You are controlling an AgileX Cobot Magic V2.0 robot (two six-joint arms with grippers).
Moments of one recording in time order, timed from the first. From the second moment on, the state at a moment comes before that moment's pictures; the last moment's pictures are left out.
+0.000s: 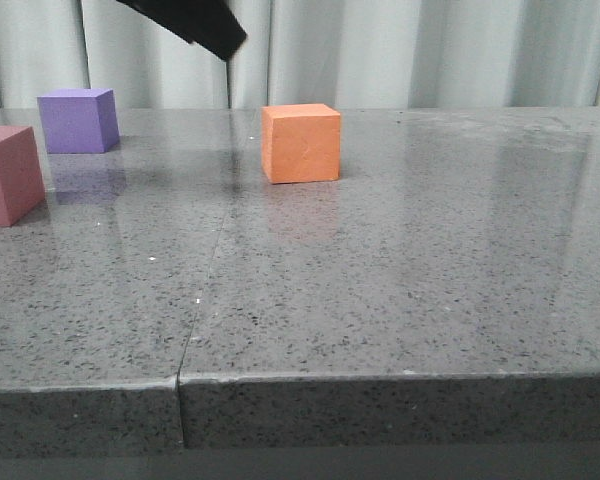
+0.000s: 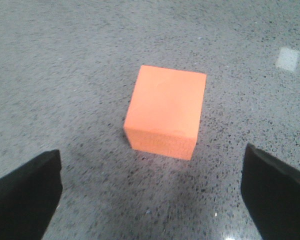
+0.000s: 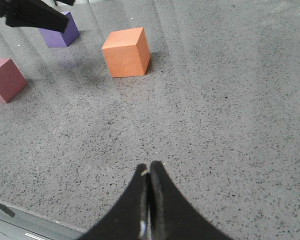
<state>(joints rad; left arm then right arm) -0.27 1.88 -1.73 -0.67 0.99 1.12 0.50 0.36 -0.40 -0.06 0.43 0.33</state>
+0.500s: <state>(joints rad) -0.36 2.03 -1.84 -0.67 0.95 1.13 0.50 0.36 -0.40 -0.06 0.43 0.33</state>
